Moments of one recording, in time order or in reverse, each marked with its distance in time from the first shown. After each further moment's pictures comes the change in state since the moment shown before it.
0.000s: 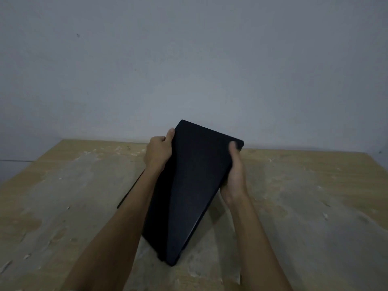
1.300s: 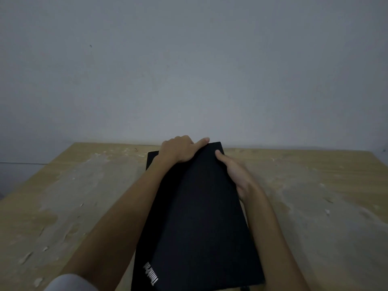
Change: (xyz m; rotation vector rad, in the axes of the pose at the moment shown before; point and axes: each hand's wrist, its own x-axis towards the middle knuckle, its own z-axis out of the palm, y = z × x) left_hand -0.024 0.046 -0.004 0.773 -0.380 0.325; right_hand -0.004 -0.023 -0.001 -0.380 -0.181 0.321
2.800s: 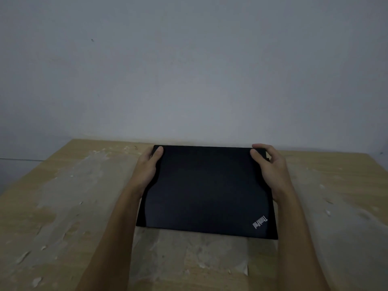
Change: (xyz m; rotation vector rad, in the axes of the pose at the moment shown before) left_hand -0.054 -0.096 0.039 -1.162 0.247 -0.102; right_hand -0.003 -0.002 -0.074 -0.191 0.373 -0.456
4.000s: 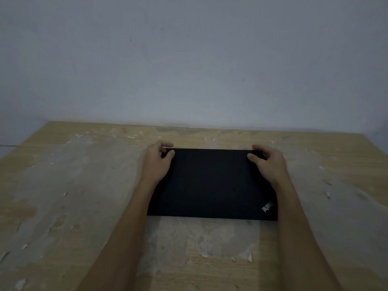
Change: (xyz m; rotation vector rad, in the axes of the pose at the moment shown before) left_hand 0.010 -0.041 0.038 0.428 0.026 0.065; right_hand 0.026 0.064 -0.018 -0.464 0.073 0.058
